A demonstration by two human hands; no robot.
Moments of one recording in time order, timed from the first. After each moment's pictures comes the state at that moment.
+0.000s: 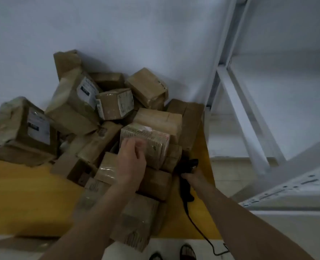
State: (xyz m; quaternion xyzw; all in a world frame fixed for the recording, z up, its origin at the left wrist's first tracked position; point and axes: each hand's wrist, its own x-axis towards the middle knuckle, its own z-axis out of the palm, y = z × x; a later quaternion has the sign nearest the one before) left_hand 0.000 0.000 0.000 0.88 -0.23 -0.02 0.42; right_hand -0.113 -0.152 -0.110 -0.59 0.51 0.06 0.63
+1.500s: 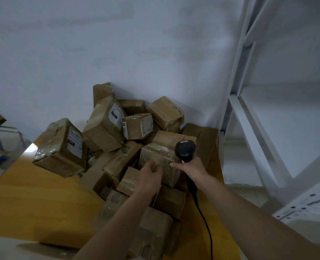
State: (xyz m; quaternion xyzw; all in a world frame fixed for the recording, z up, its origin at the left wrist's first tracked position) left_hand -0.009 -0.004 0.028 0.83 -0.03 -0.25 0.50; right_hand -0.053 -0.141 0.005 -0.63 0.37 -0.06 0.68
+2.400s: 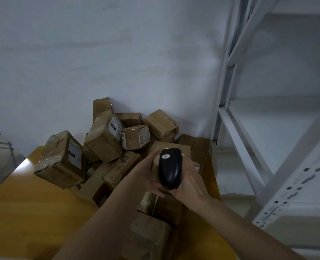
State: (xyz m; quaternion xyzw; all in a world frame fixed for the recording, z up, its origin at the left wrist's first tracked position) left_hand 0.003 -0.001 0.101 0.59 0.12 -0.54 0.59; right_hand -0.111 -0.091 0.052 -0.90 0.10 -0.25 0.34
